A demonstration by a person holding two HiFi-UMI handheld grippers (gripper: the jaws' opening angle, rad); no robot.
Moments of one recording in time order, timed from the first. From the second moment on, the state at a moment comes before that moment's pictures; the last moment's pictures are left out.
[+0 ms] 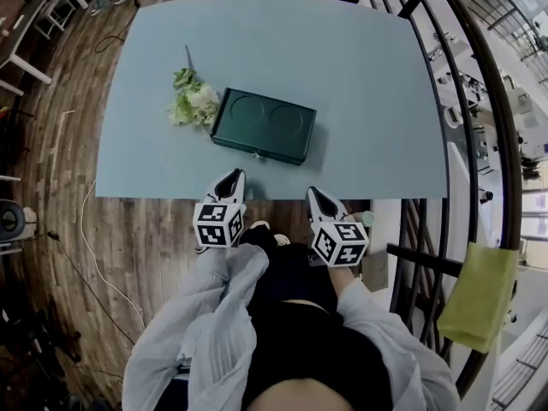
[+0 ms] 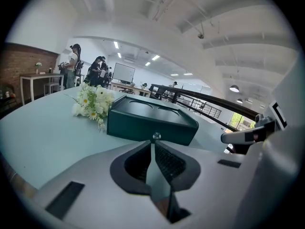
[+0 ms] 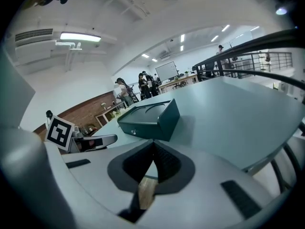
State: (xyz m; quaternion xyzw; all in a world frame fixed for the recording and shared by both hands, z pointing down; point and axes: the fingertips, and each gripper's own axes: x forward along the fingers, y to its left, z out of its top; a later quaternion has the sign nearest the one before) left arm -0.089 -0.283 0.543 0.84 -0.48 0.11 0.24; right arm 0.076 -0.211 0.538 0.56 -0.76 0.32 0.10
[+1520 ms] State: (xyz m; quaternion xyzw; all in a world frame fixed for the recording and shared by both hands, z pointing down) left arm -0.048 -0.167 0.451 0.86 -0.49 0.04 0.13; right arm 0.125 -0.160 0.460 0.51 -0.84 0.18 0.04
